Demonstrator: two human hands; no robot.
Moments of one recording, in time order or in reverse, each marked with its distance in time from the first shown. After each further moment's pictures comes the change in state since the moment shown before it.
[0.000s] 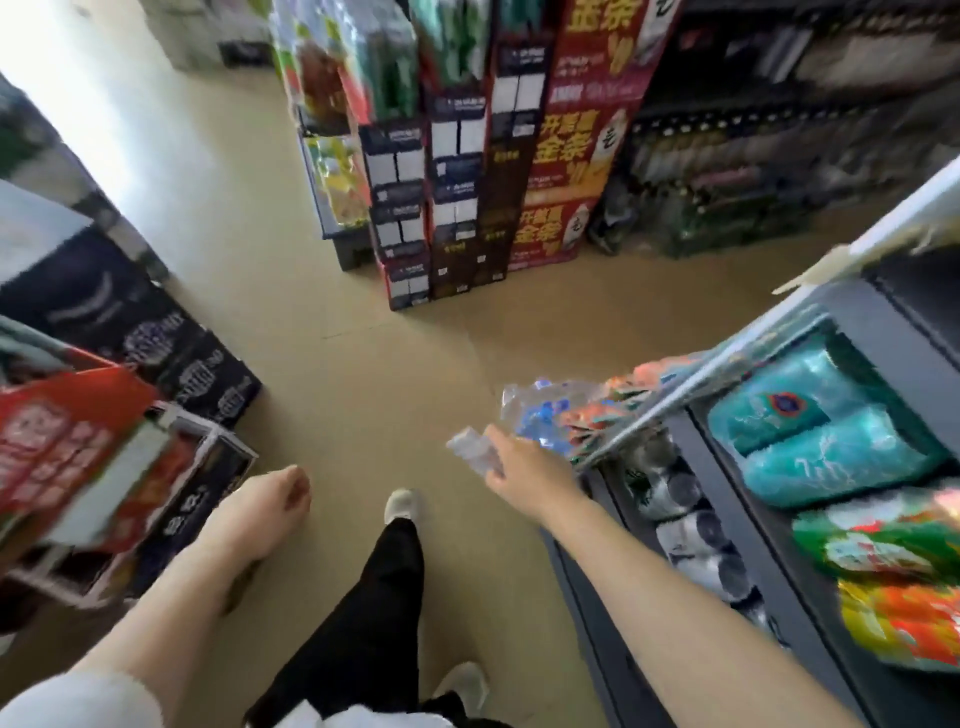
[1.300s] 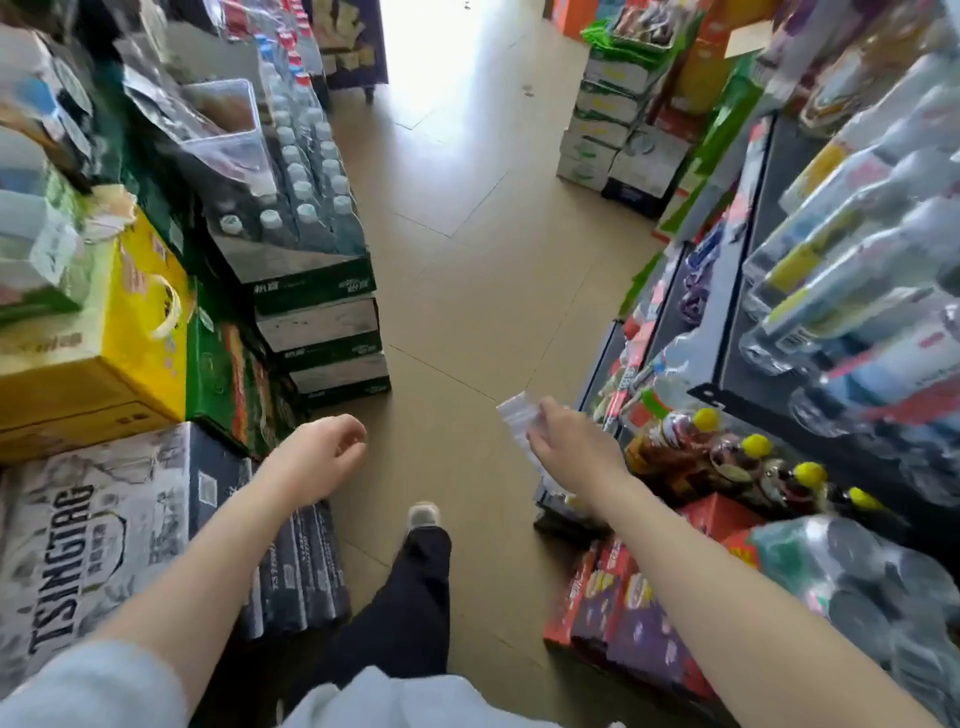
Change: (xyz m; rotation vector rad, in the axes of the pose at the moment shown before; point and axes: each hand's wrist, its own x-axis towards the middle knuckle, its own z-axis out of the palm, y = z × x) left_hand 0.628 -0.220 -0.459 -0.364 0.396 -0.464; right_hand 0.879 -0.412 -0.312 -0.255 -0.112 -0.653
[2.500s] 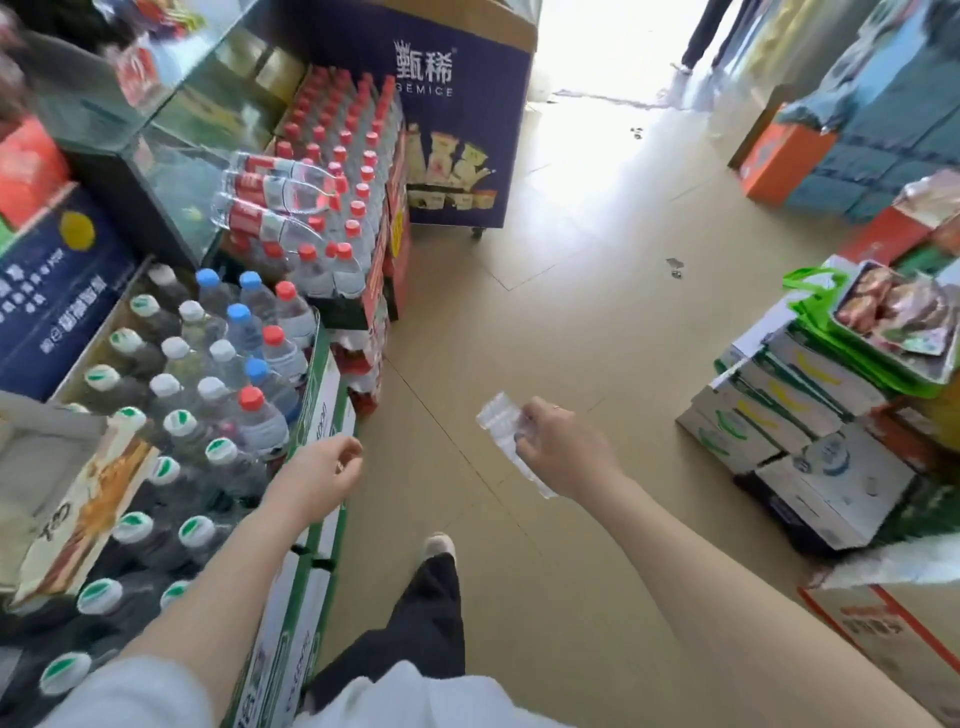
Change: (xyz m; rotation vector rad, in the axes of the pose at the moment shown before) left_hand 0.881 -0.017 -0.306 -0.245 0.227 -0.414; right_hand 0.996 -0.065 -0.332 -0.092 -0.107 -0.346
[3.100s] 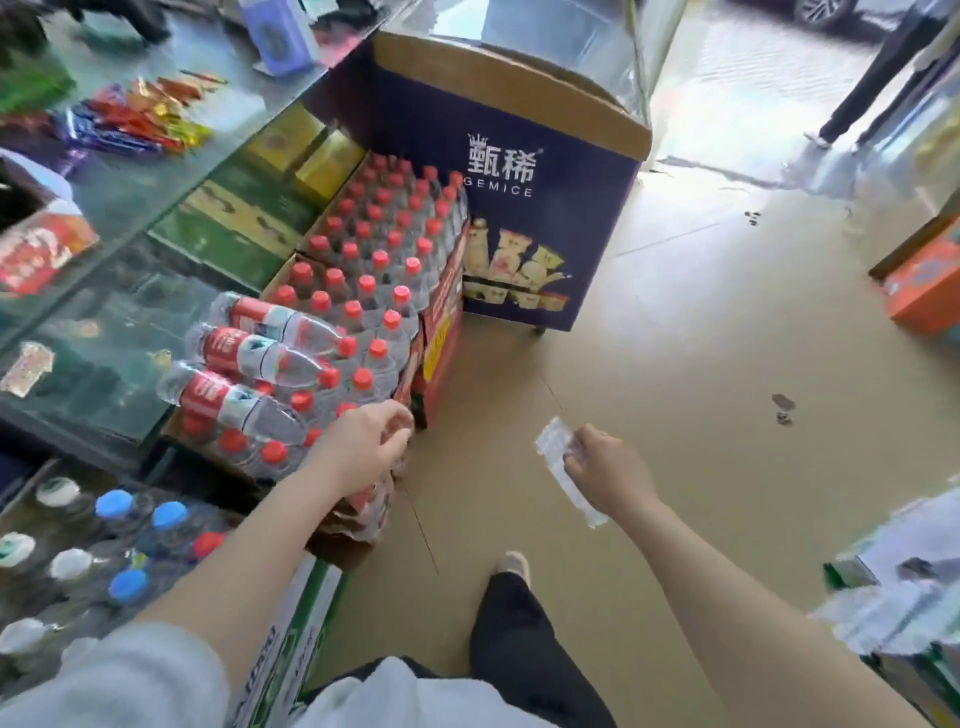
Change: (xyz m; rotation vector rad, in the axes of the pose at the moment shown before) left_hand 0.415 0.110 -0.140 -0.025 0.183 0.049; right_hand 0.470 0.048 -0.116 -0.048 -0.053 0.007
